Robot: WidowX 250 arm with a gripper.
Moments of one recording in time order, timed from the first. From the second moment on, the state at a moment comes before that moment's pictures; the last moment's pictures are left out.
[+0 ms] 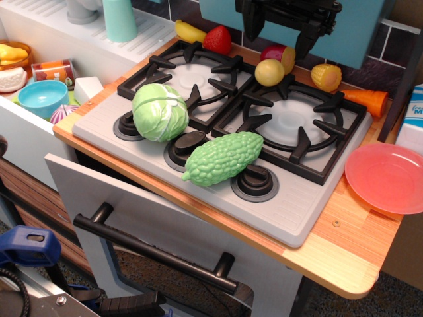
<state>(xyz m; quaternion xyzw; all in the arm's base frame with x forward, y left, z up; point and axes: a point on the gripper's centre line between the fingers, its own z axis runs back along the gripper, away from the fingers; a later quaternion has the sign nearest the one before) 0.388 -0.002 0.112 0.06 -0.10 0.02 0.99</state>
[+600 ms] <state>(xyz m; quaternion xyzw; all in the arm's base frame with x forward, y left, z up) 0.434 0.014 0.083 0.08 -0.12 0.01 0.99</state>
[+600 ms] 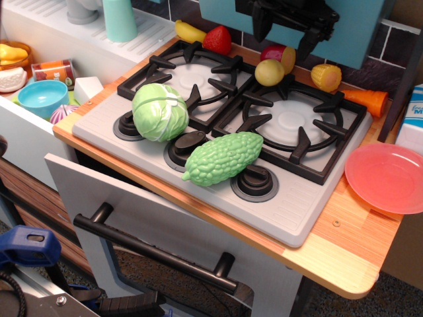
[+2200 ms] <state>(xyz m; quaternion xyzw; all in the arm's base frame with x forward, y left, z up) 0.427 0.045 0.044 0.08 -0.13 0.02 0.99</state>
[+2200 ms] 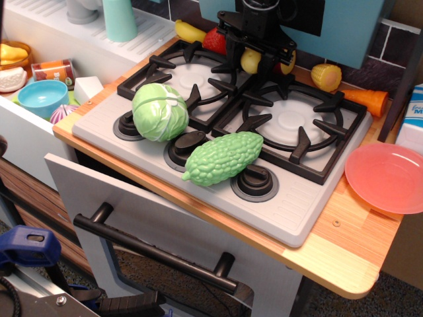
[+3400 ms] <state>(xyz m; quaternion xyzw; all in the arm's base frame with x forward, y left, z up) 0.366 -0.126 0.108 0.02 -0.12 -0.01 0.99</state>
